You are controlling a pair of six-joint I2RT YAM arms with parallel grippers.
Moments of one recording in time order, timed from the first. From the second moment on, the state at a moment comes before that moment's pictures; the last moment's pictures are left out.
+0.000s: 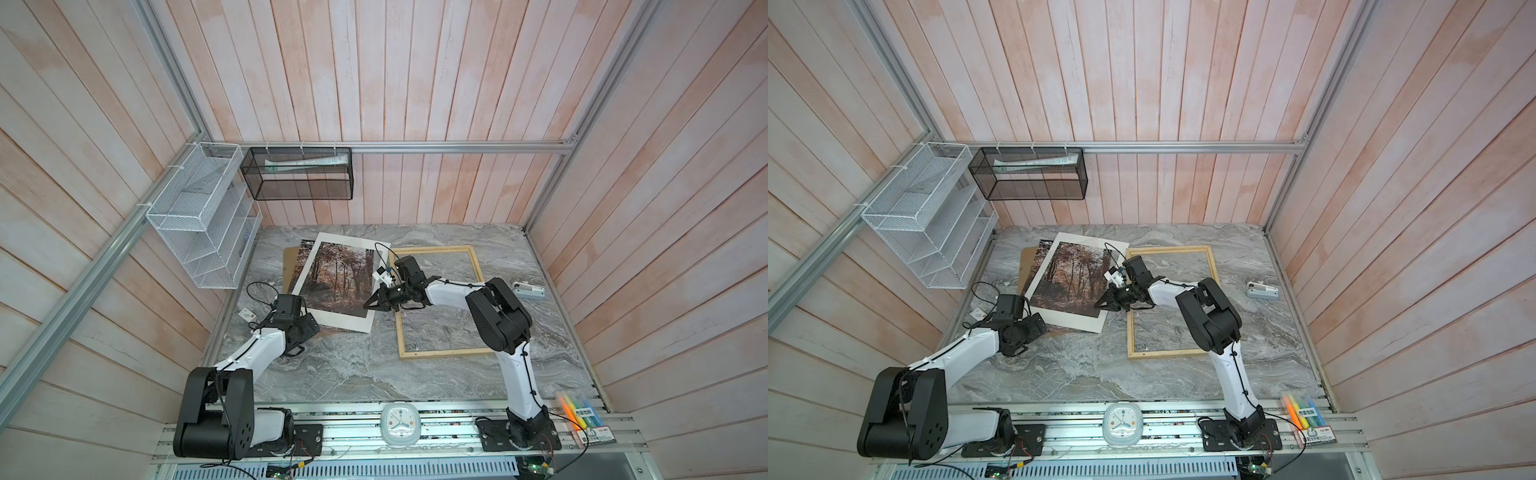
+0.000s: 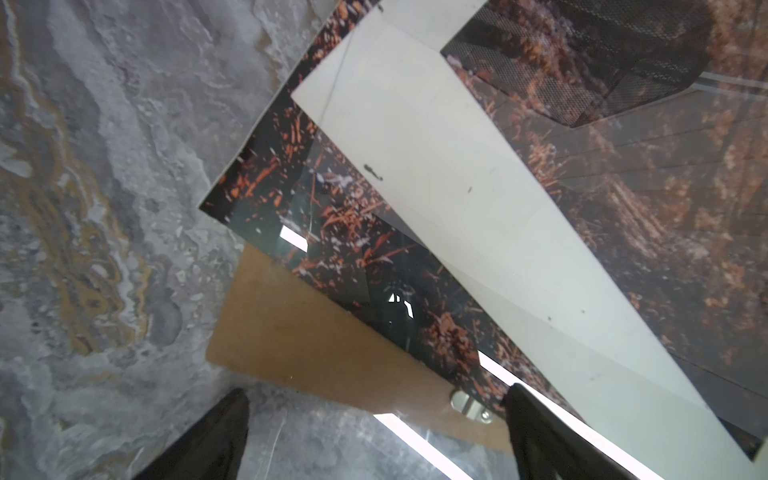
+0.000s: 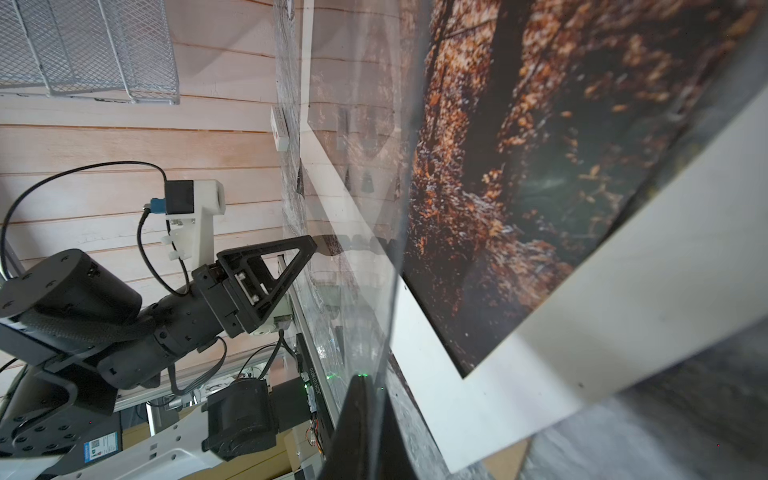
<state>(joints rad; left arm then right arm) -0.06 1.32 0.60 -0.41 -0.05 -0.63 0.65 2.21 1.44 -0.03 -0.91 0.80</state>
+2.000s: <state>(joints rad) -0.15 1.50 0.80 0.06 0.64 -0.61 0.21 1.43 0.98 -0.26 -1.24 0.37</state>
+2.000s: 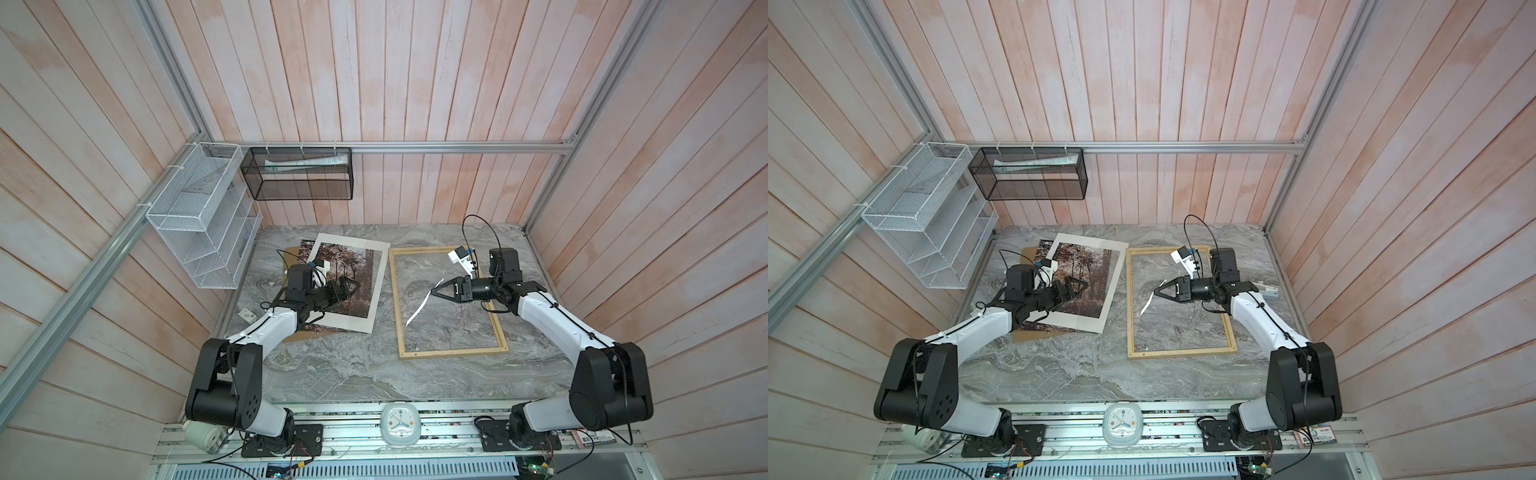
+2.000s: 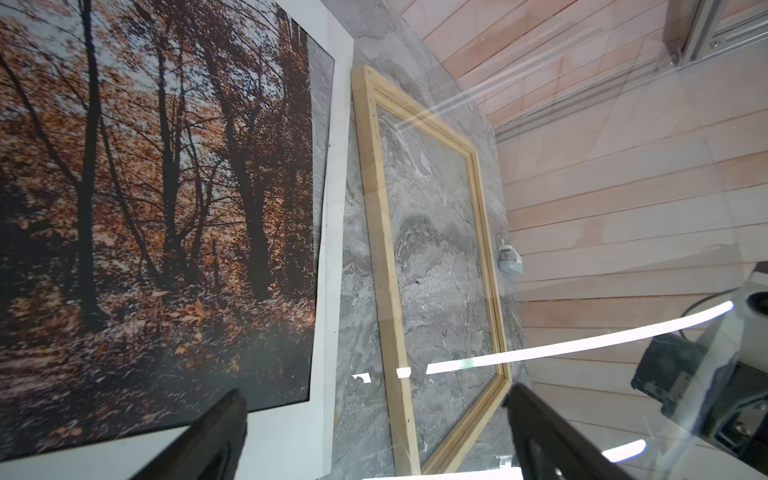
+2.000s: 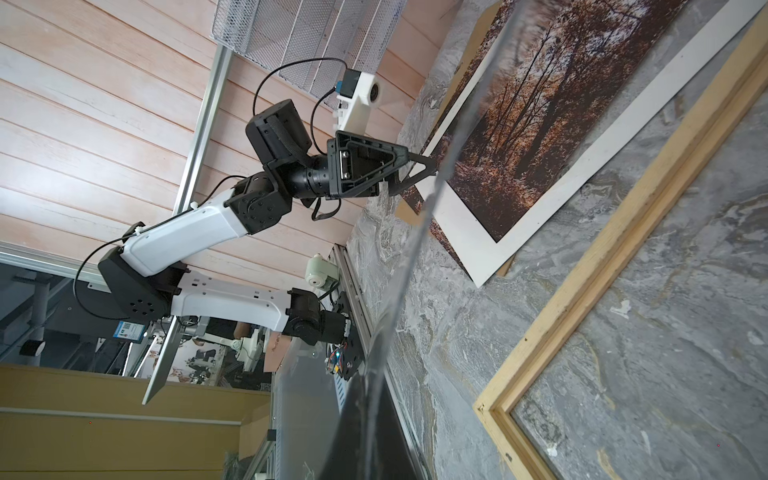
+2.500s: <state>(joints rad) -0.15 1.62 0.87 0.15 0.83 -0.59 0.19 1.41 0.89 -0.08 -1.31 0.44</state>
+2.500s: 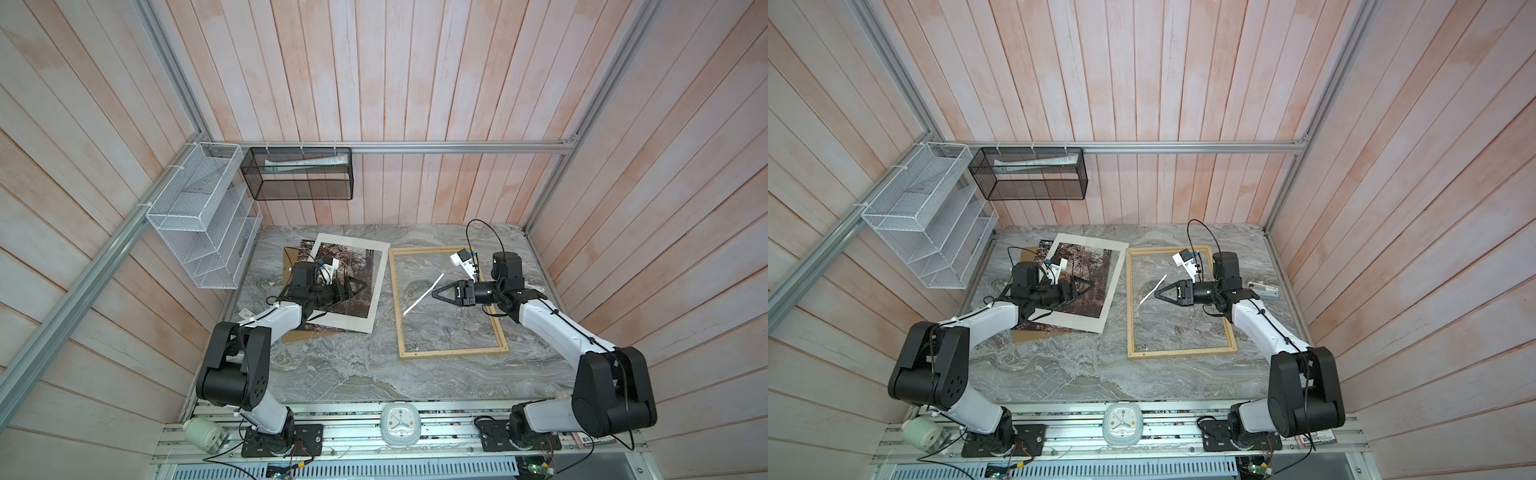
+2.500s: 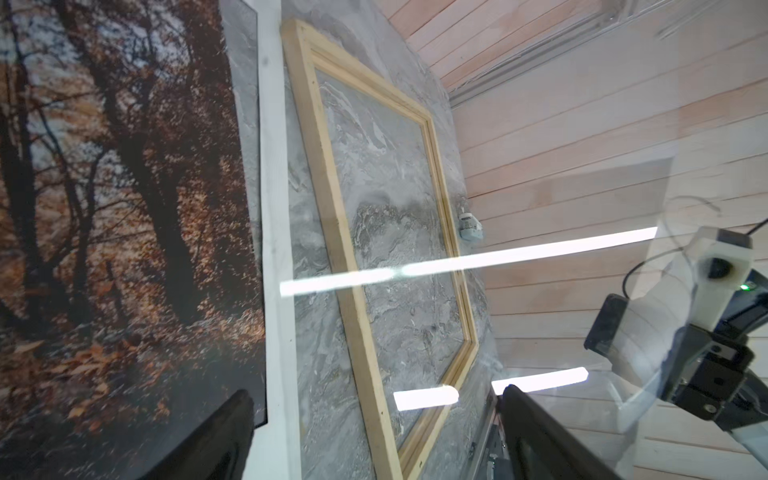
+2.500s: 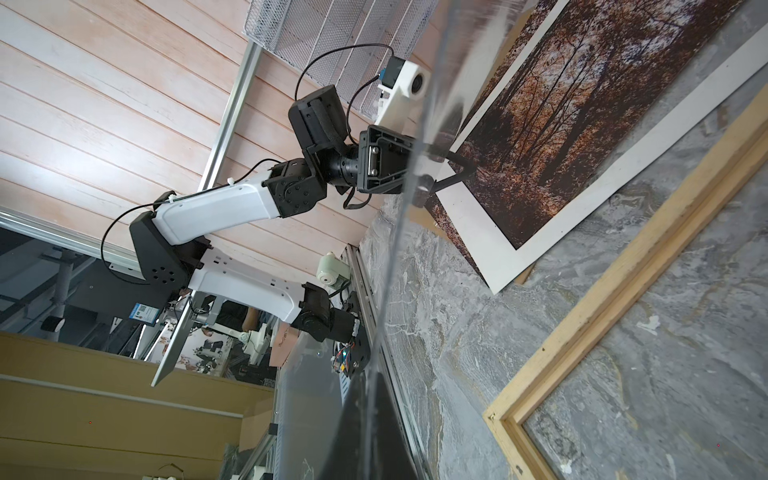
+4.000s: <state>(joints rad) -0.03 1.56 1.01 0.10 1.15 -0.50 0.15 1.52 0.95 -0.33 -1.12 0.16</state>
